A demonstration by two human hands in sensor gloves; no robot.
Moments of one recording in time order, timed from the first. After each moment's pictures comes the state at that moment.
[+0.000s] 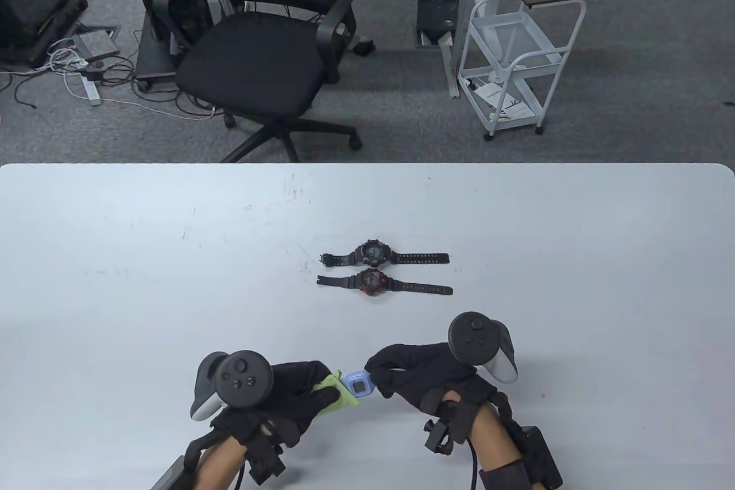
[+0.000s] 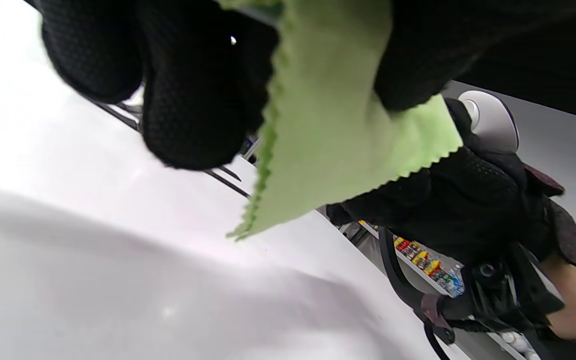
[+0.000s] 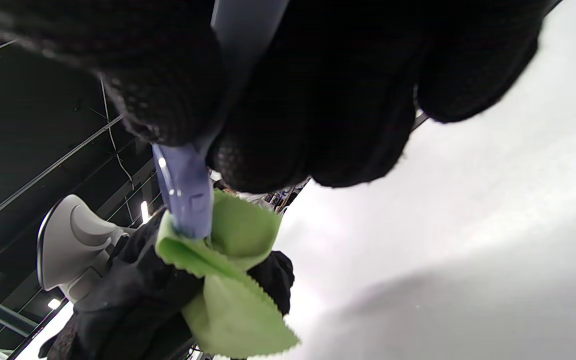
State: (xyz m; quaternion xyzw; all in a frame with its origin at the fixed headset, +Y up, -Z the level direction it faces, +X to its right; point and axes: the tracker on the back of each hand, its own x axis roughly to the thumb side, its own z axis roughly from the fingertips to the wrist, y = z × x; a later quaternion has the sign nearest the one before) left_hand -0.187 -0.714 -0.248 -0.06 -0.28 0.34 0.90; right_hand 0.102 -0.716 -0.284 0.28 0.14 0.81 0.49
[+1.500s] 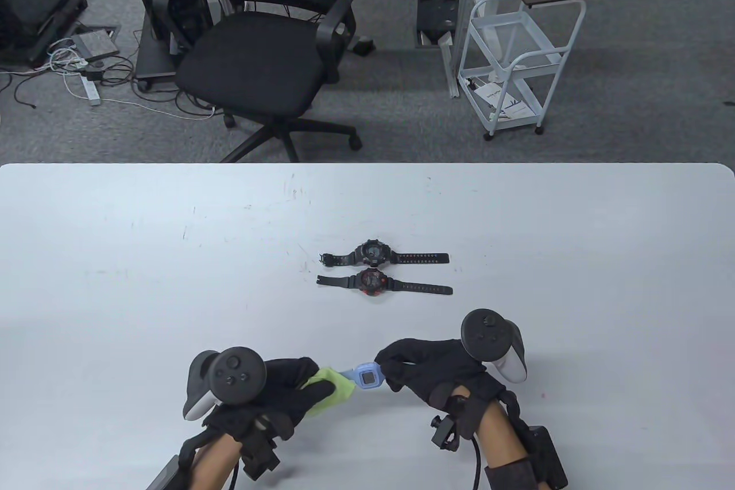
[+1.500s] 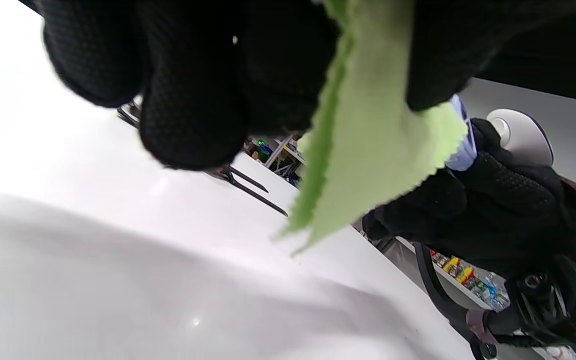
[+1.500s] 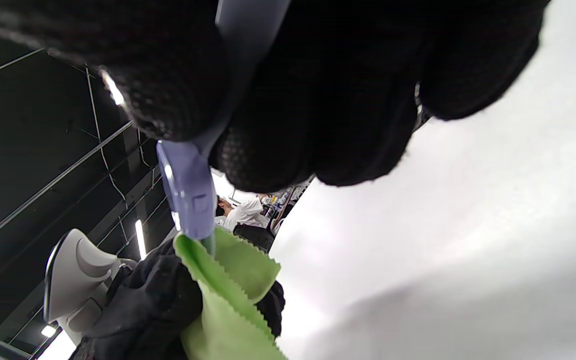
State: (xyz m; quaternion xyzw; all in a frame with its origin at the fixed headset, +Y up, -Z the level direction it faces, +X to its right) left_hand -0.194 -0.715 -0.252 -0.07 -0.26 0.32 0.91; right_hand 0.117 -0.721 -0.289 0.26 0.14 0.81 0.51
